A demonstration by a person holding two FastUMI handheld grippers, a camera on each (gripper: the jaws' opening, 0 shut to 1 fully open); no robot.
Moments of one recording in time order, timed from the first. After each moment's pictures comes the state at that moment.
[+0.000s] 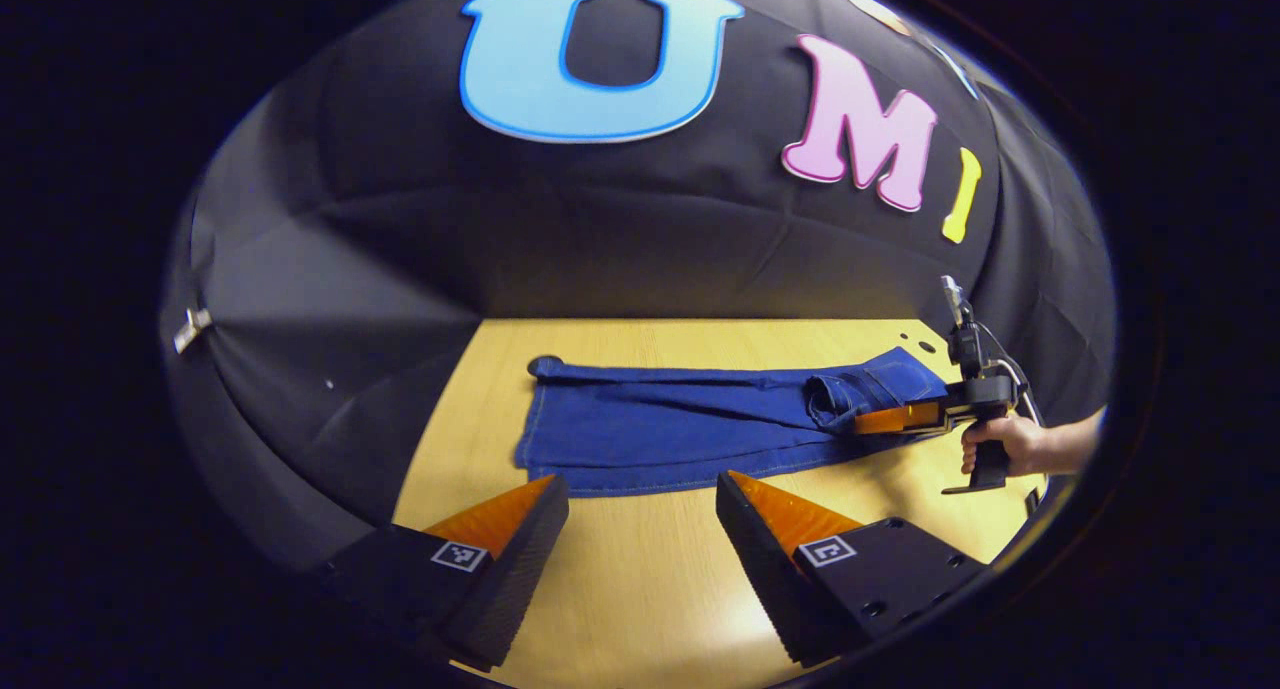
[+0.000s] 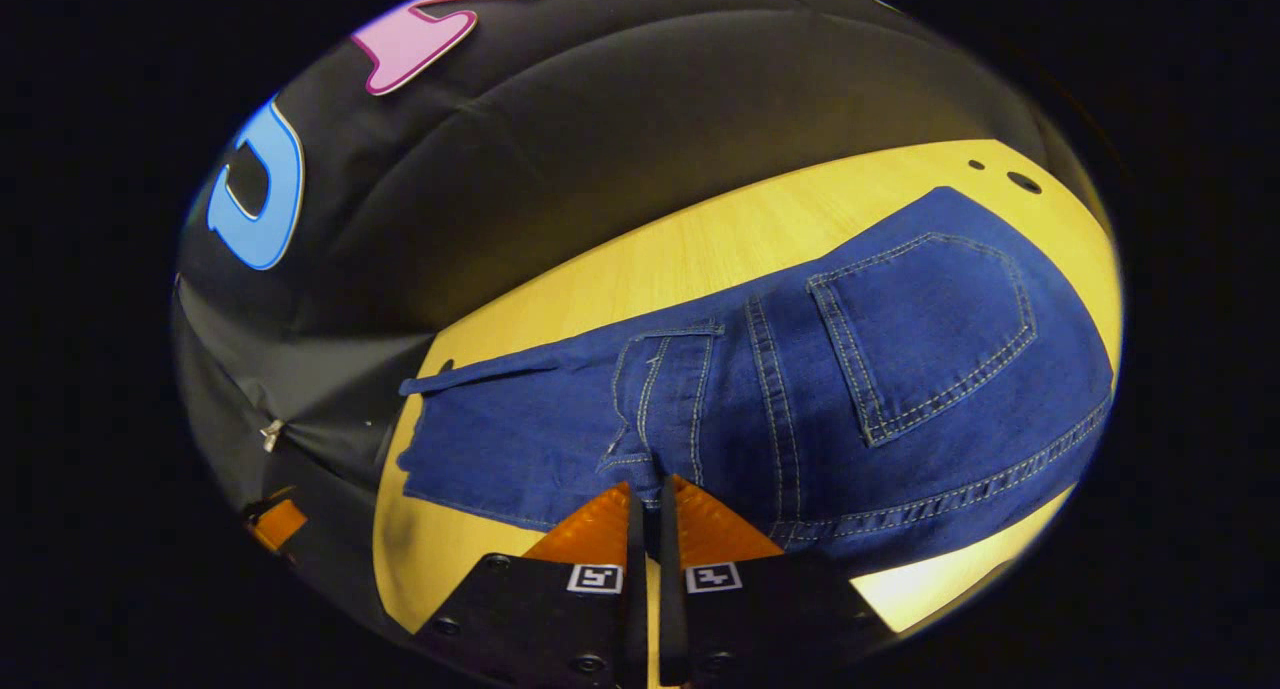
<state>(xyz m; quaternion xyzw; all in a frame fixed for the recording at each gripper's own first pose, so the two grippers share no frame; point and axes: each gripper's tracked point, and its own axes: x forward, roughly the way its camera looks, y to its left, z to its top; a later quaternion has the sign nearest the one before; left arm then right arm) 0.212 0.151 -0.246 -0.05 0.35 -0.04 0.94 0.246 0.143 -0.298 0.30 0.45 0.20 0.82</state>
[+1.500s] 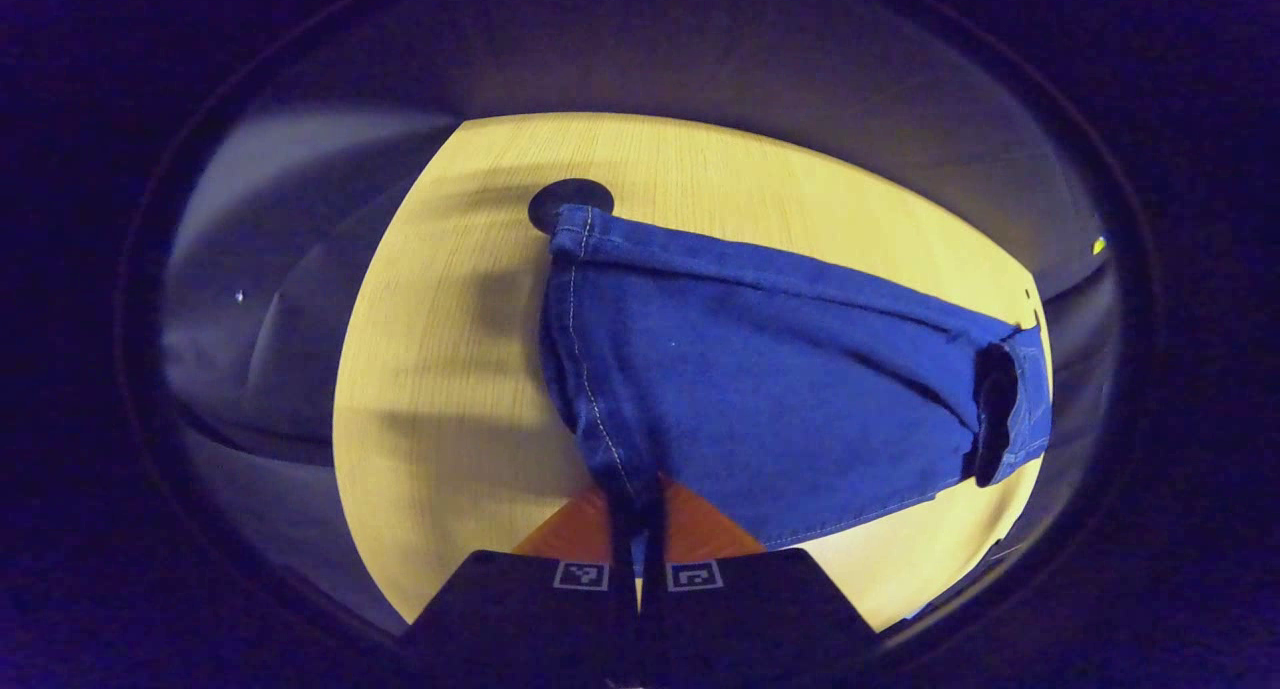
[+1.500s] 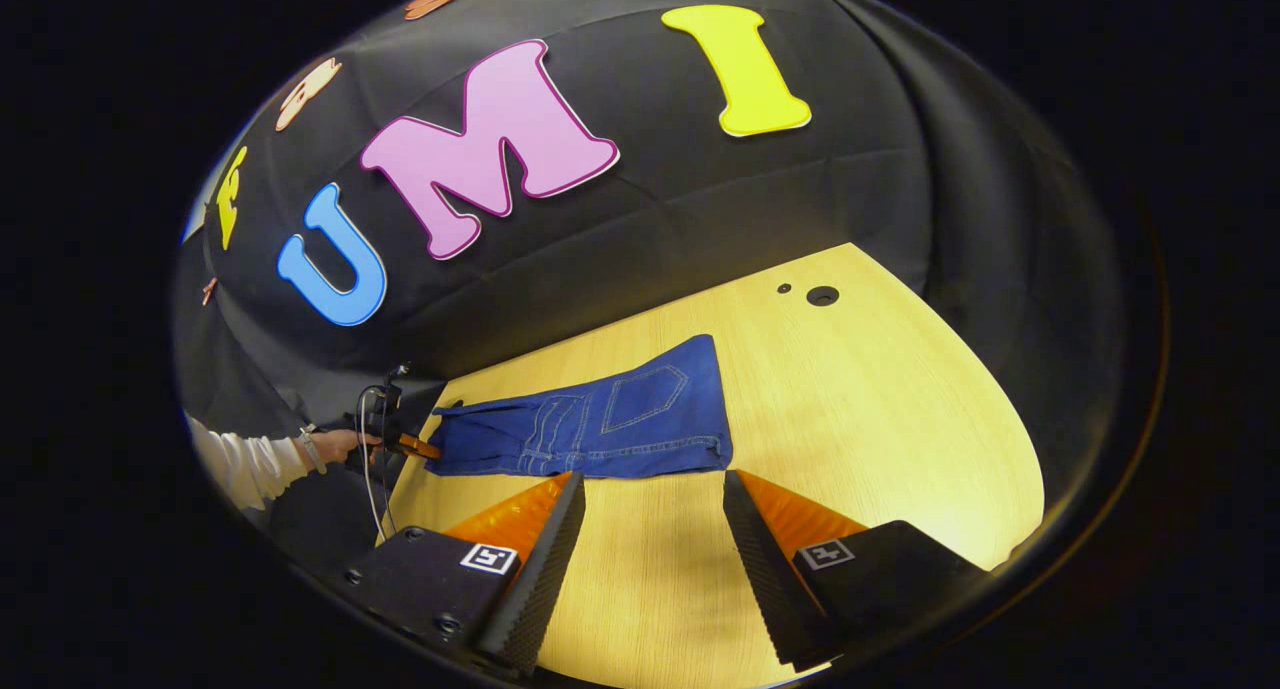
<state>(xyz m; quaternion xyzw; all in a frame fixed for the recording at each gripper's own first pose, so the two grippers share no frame) 0.328 0.199 -0.369 -0.10 0.61 0.00 0.79 0.141 -0.148 -0.161 0.27 0.36 0.15 0.88</state>
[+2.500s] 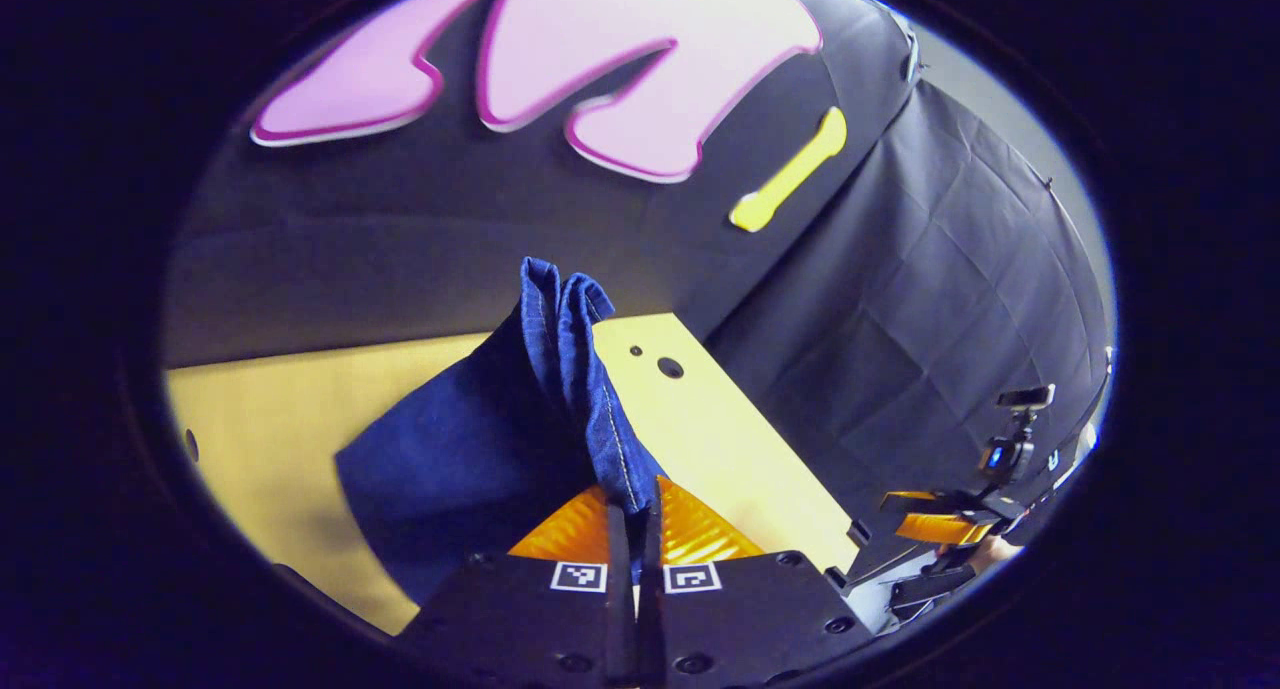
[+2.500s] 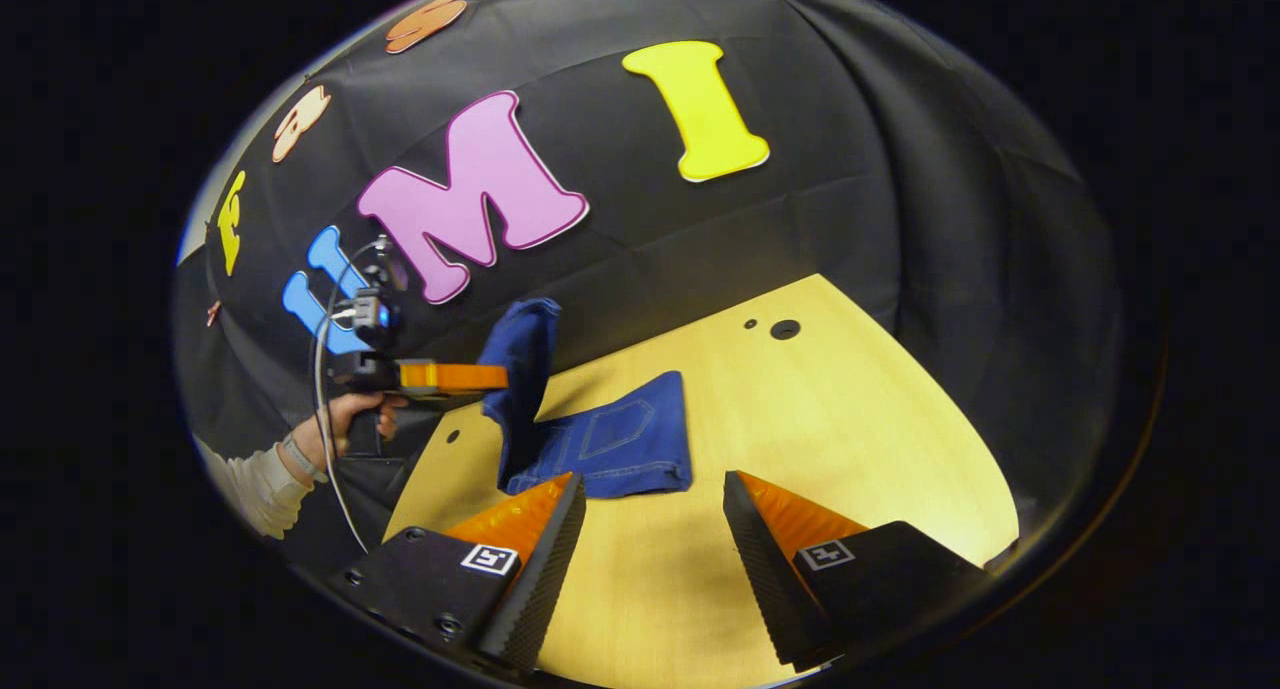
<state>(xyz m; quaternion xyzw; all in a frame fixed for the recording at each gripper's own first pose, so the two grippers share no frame) 0.354 -0.272 -0.230 -0.08 0.46 -0.35 0.82 0.132 -0.224 -0.151 0.29 0.32 0.11 0.90</state>
